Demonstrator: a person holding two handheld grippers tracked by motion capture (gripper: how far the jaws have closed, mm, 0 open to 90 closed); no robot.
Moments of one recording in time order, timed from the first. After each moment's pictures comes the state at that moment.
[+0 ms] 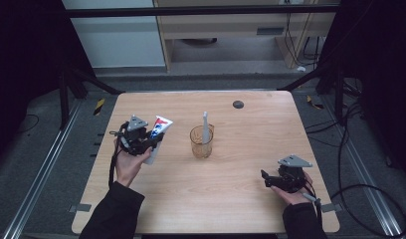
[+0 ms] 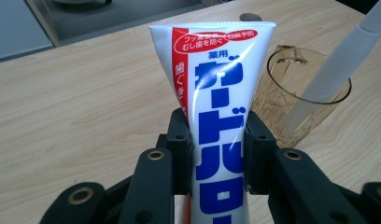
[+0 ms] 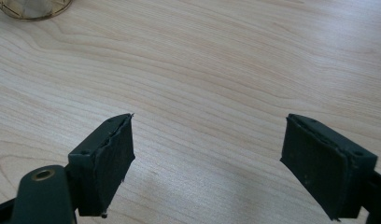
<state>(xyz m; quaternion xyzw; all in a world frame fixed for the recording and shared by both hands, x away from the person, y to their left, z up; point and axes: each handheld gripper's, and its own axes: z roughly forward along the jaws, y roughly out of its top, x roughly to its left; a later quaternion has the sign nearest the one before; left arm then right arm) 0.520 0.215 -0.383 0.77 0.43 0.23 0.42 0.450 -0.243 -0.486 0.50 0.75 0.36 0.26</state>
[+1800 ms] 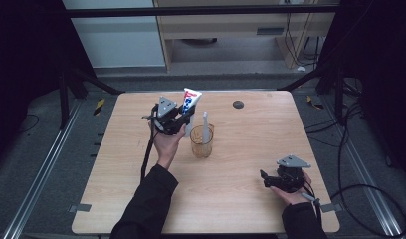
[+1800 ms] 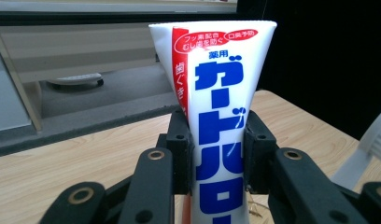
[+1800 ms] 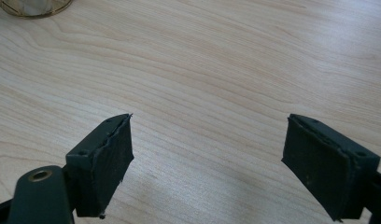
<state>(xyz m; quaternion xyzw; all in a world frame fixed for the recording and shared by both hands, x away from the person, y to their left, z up) 0.565 0.127 -0.372 0.68 0.39 0.27 0.56 0.452 -0.241 -0.489 0.49 0.75 0.36 0.27</state>
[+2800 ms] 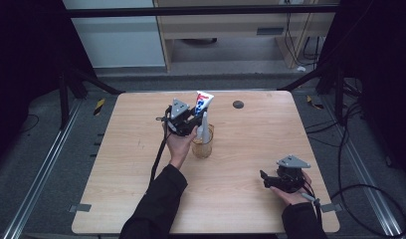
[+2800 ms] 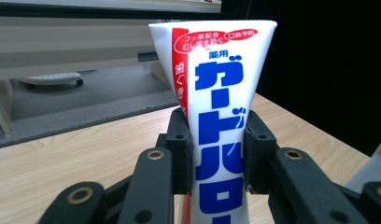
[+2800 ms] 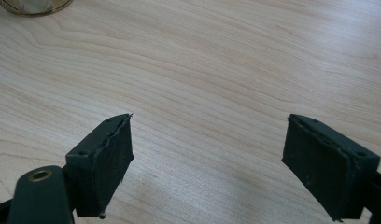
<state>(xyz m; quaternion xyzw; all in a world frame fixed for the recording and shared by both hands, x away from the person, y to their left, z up) 0.577 0.098 -0.396 0.68 0.38 0.25 0.57 0.452 -0.241 -0.490 0.48 0.75 0.36 0.27</state>
